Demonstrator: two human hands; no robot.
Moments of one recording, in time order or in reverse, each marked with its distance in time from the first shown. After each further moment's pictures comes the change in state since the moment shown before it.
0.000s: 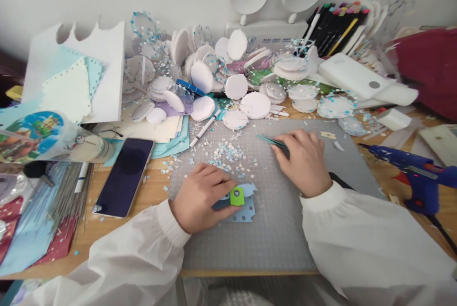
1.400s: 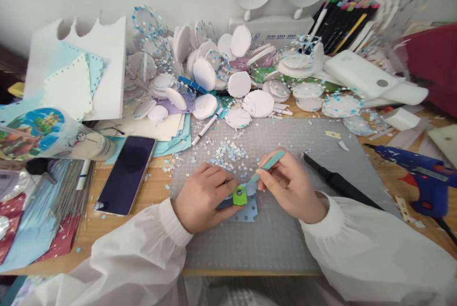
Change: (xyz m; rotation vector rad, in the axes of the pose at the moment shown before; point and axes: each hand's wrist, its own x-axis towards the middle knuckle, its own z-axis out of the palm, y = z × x) left_hand 0.002 0.001 0.000 0.063 0.007 0.039; right_hand -0.027 -0.054 -0.020 1.435 -0.274 0.134
